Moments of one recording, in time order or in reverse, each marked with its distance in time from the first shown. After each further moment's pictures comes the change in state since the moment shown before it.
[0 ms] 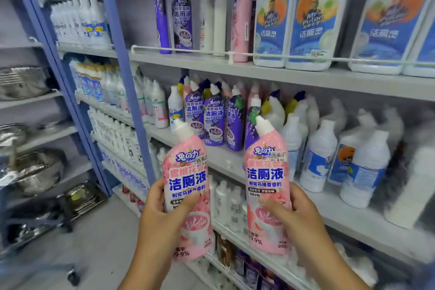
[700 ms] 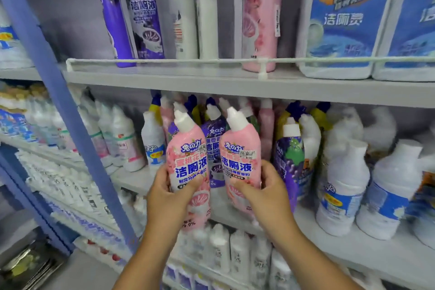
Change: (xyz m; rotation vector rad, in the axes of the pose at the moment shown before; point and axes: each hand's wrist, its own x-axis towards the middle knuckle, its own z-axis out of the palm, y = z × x) left_hand 0.300 -0.019 0.037 0.110 -0.242 0.135; right_hand 0.241 0.033 0.146 -0.103 0.288 -0.182
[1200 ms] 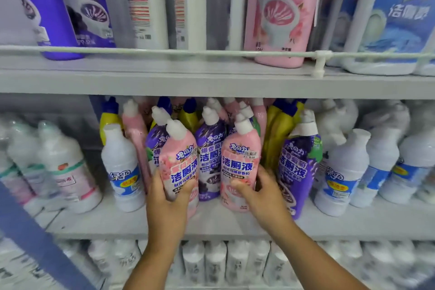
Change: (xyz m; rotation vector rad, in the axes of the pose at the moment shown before) left_hand 0.124 -0.083 -0.009 0.113 -0.187 0.135; right_hand 0.036 0.038 0.056 -0.410 0.305 0.076
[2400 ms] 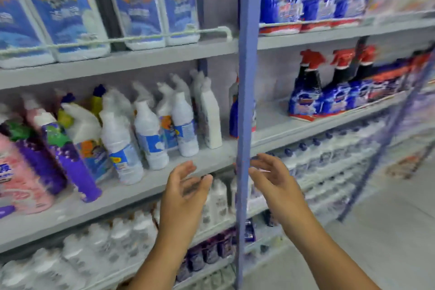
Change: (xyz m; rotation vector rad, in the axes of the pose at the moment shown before) left_hand -0.356 0.193 0.278 -0.285 -0.665 -0.116; right_hand -0.203 0.089 -0.467 0.228 0.350 0.169
